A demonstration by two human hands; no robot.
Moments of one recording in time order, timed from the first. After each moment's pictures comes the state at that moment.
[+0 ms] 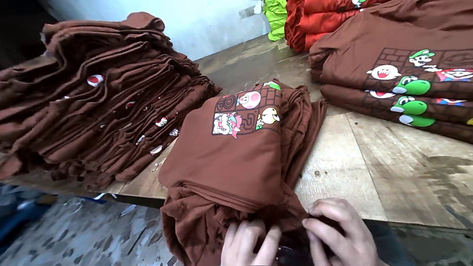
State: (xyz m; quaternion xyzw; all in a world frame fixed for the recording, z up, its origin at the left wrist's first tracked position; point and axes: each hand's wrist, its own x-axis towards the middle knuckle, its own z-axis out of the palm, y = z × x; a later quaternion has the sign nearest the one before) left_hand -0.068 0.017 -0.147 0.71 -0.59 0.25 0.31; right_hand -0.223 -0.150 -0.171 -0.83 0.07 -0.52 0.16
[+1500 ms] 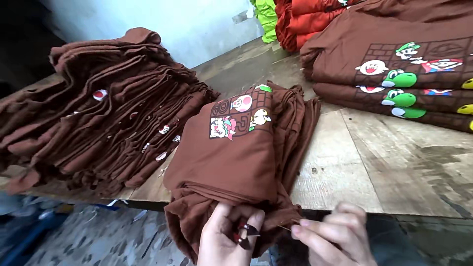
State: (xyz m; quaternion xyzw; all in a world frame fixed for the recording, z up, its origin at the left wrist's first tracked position) left_hand -0.056 0.015 -0.080 0.69 -0.44 -0.11 0.56; right_hand -0.205 -0.127 -0.164 -0.77 0.08 -0.62 0.11
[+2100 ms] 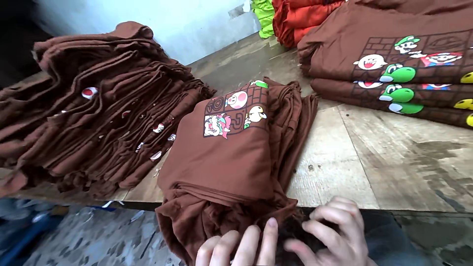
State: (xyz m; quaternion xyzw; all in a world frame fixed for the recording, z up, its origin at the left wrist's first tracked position) left_hand -0.077 0.028 -0.101 0.66 -0.60 0.37 0.24; right_hand -0.212 -0.130 -0.180 -0.78 0.14 -0.60 0.13
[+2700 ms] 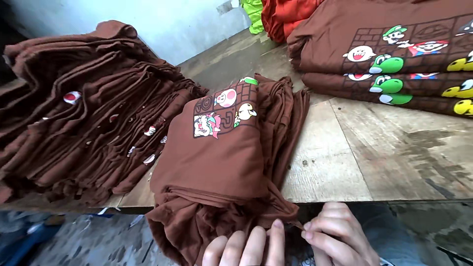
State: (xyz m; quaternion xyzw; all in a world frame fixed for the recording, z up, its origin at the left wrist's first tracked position) left_hand -0.083 0.016 -0.100 0.64 -0.63 0.39 0.23; right_hand -0.225 -0.122 -0.184 -0.76 0.06 -0.61 0.21
